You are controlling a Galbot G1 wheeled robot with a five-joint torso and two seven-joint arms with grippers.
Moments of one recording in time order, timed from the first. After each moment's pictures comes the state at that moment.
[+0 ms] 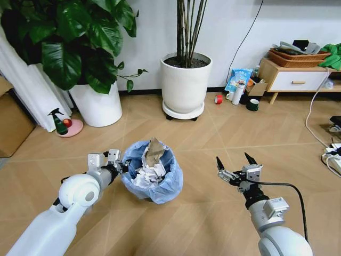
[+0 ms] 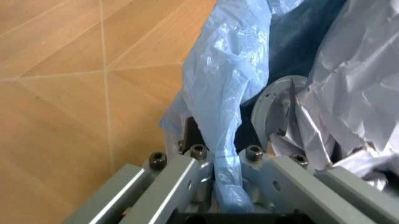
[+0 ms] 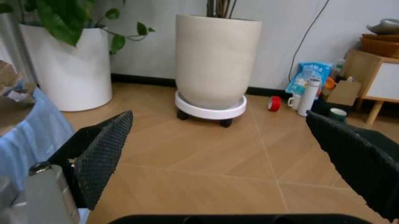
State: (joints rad) left arm 1.08 -0.92 -0.30 -2.03 -0.96 0.74 -0.34; right arm -1.64 1.27 0.54 2.28 0.17 -0.12 0.05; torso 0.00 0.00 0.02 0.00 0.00
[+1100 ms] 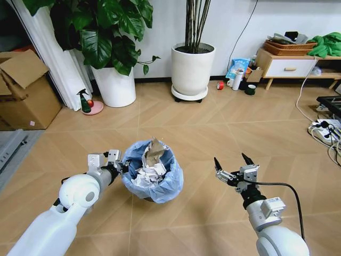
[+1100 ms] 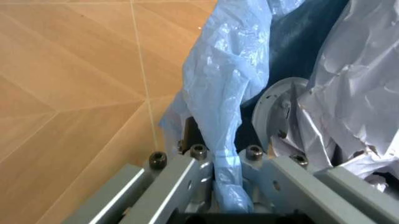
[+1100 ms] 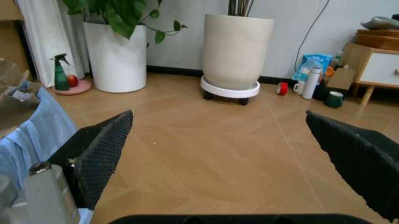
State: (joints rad) left arm 1.09 -0.92 -0.30 -2.03 -0.96 0.74 -0.34; right arm -1.63 1.27 0.52 2.26 0.17 -0.11 0.04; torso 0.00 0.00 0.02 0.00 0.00
